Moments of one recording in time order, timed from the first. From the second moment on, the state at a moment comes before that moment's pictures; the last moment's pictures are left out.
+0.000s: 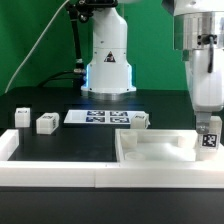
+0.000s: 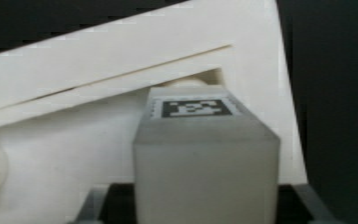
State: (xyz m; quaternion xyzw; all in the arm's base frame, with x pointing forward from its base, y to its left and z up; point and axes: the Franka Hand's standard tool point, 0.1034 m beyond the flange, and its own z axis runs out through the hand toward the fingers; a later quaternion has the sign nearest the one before) arm 0.620 0.108 0.073 -0.59 0.80 -0.01 0.05
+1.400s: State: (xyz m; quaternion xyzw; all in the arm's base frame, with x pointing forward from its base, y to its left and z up) arm 0.618 0.106 0.073 -0.55 0.83 0.00 0.05
